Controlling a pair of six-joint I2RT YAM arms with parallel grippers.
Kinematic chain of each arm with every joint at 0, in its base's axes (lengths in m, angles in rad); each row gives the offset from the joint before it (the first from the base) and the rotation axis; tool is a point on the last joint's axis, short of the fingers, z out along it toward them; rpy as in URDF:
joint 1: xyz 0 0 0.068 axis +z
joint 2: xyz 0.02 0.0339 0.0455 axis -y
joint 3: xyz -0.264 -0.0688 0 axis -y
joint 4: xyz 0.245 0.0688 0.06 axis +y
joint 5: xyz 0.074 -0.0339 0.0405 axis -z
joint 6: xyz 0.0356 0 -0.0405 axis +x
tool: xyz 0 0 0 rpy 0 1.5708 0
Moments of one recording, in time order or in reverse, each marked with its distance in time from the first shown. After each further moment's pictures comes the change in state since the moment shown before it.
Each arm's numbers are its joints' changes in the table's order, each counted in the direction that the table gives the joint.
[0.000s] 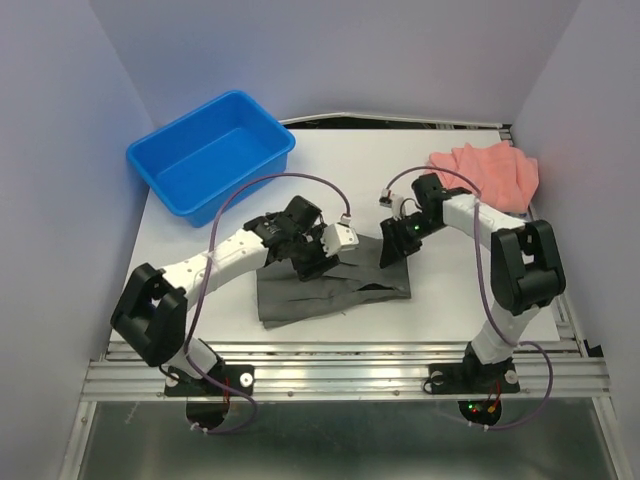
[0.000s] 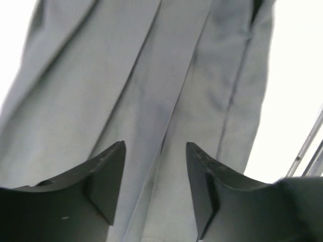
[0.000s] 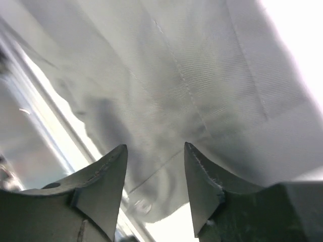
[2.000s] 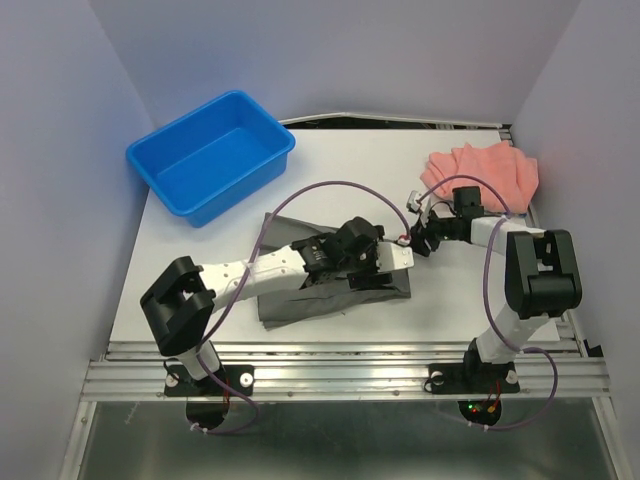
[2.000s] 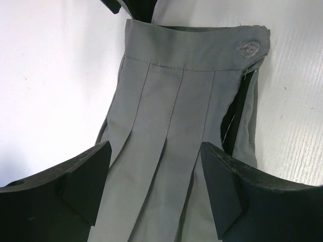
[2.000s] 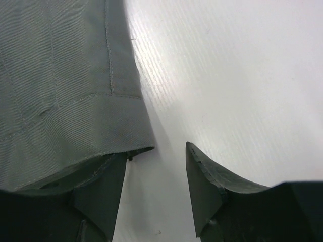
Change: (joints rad) left arm -0.332 -0.114 0.100 -0.338 -0.288 0.034; right arm -0.253 0.073 -0.274 -0.563 -0.126 -0.590
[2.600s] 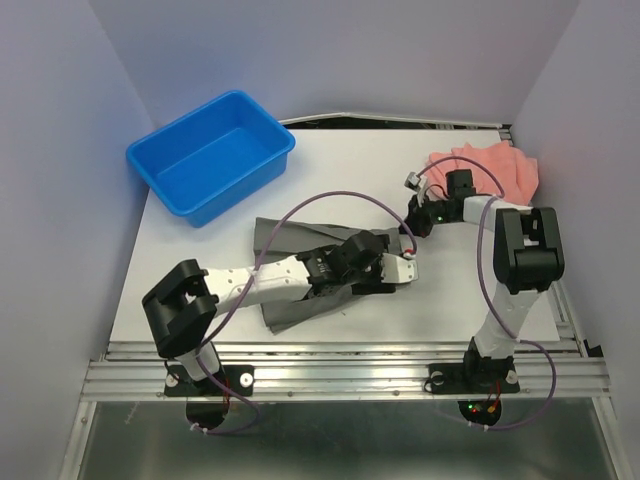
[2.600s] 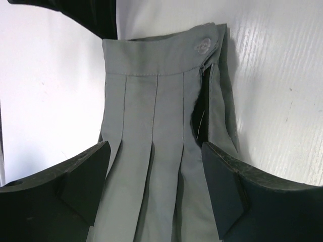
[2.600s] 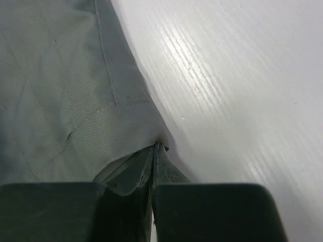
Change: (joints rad) left arm -0.056 0.000 -0.046 -0.063 -0.102 0.045; right arm 0.006 -0.199 0.240 0.090 -0.113 0.211
